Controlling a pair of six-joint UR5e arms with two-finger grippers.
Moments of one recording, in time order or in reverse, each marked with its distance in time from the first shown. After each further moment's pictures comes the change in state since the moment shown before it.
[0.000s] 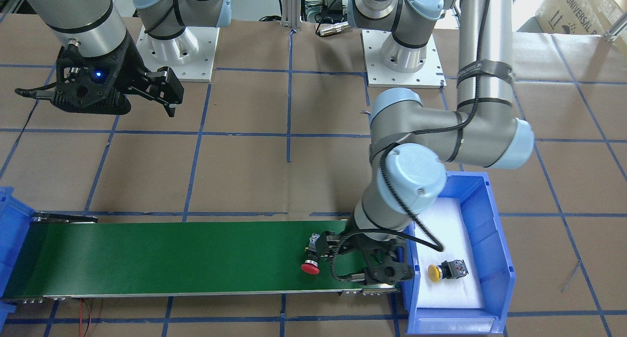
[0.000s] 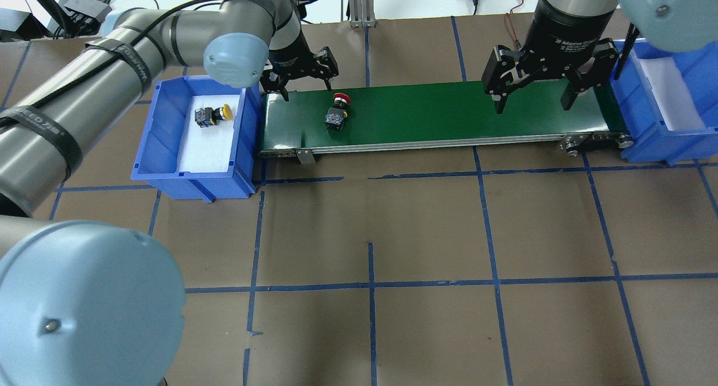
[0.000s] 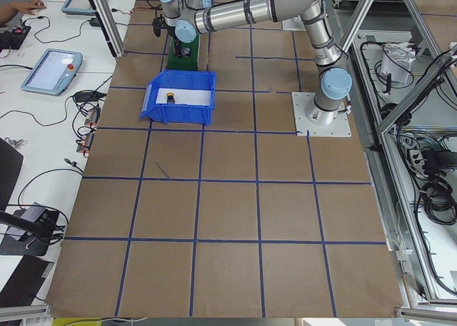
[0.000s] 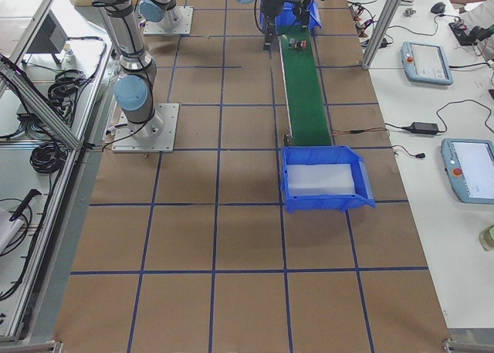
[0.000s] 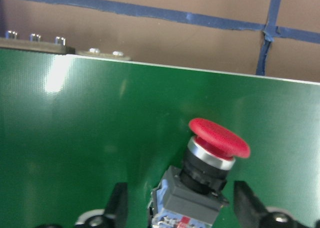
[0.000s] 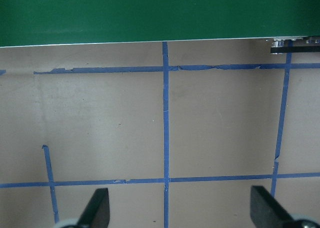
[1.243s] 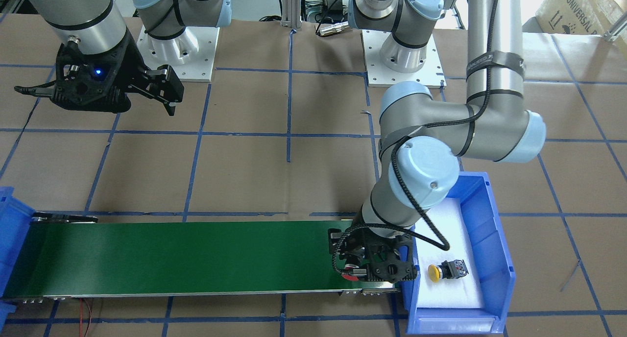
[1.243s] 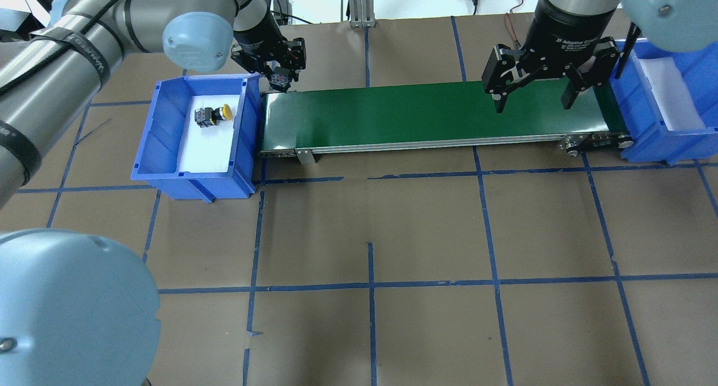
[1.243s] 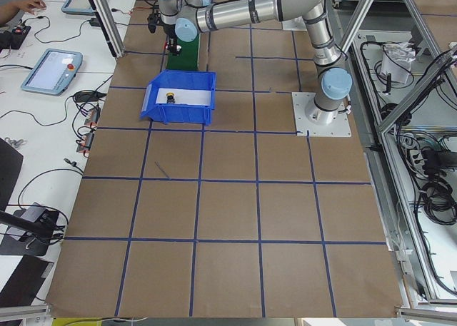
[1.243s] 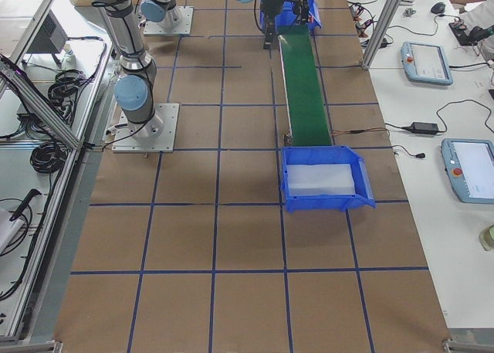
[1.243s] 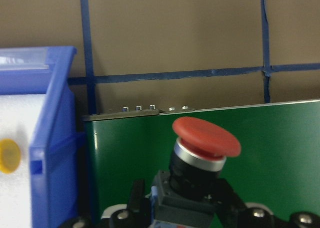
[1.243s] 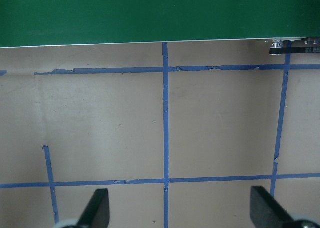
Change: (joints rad) left arm -0.037 -0.013 -0.011 -0.004 0.005 0.001; right arm 0.001 -0.003 -0.001 0.000 -0.001 0.000
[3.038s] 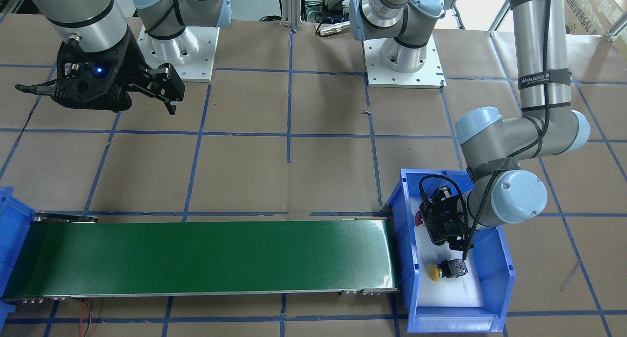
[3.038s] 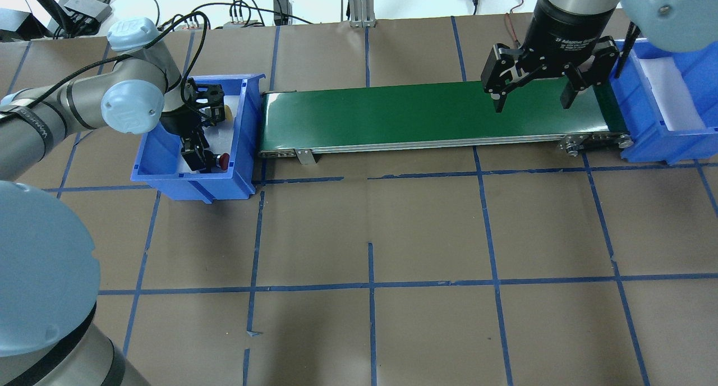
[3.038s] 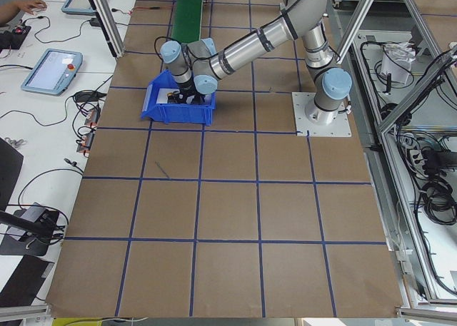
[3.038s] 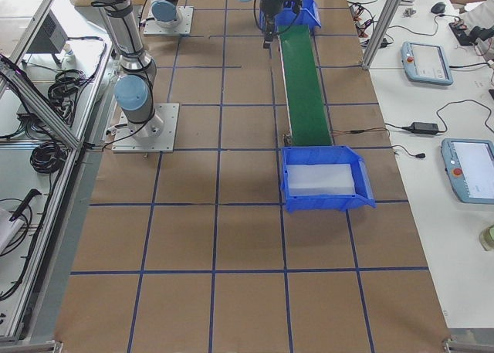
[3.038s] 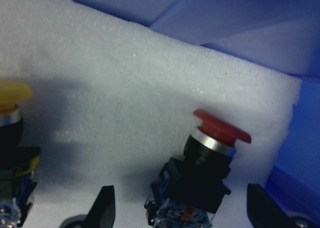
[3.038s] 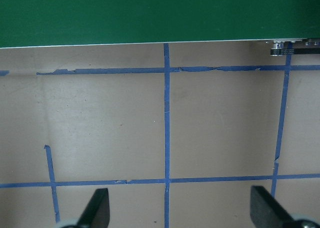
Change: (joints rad) left arm 0.323 0.053 -0.298 -0.019 0.137 1.686; right arm 0.003 -0.003 -0.001 -0.002 0.001 0.001
